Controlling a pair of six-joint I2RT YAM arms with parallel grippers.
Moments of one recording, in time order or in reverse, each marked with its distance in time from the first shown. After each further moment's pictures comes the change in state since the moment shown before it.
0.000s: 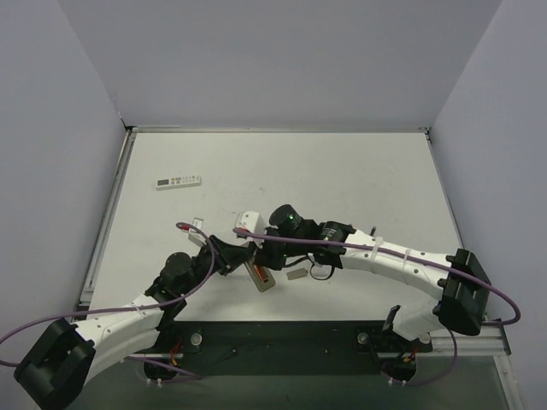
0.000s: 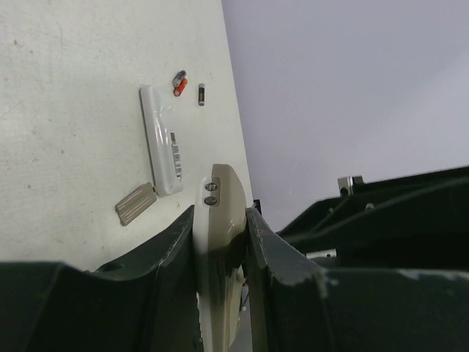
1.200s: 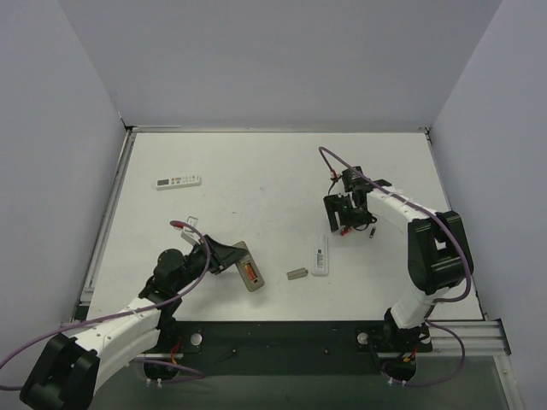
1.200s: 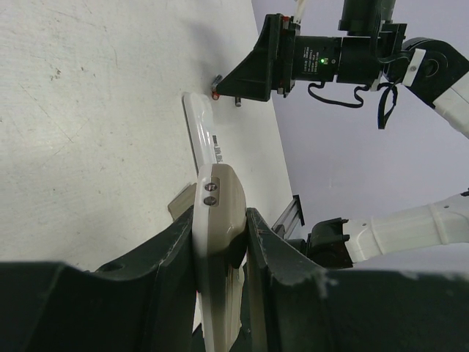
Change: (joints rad) left arm 0.166 -0.077 -0.015 -0.091 0.154 0.177; right arm -0.763 0.244 -0.012 -0.220 0.243 0.227
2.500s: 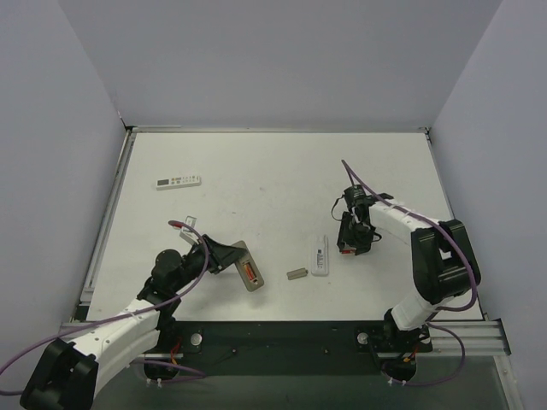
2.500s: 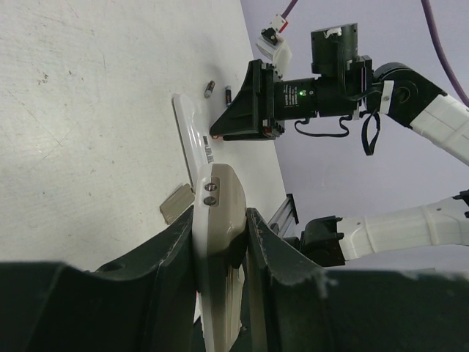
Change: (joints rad) left arm 0.018 -0.029 0.000 -0.013 0.028 0.002; right arm -0.003 -0.058 -0.148 -0.092 0.051 0.428
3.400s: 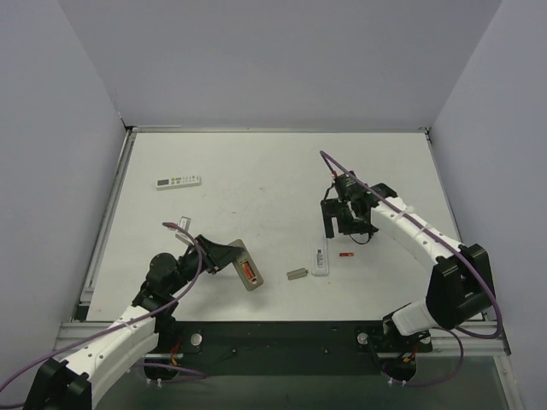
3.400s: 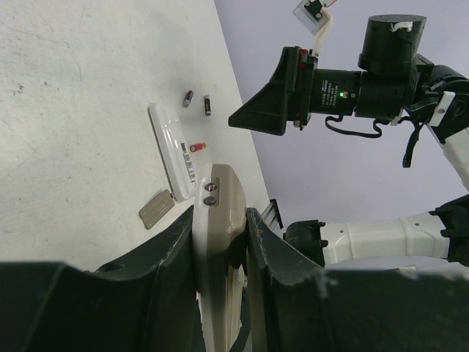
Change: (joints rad) left arm 0.007 -0.143 -0.001 -0.072 0.000 -0.039; right arm 0.166 -0.143 0.159 -0.167 0.117 -0.128
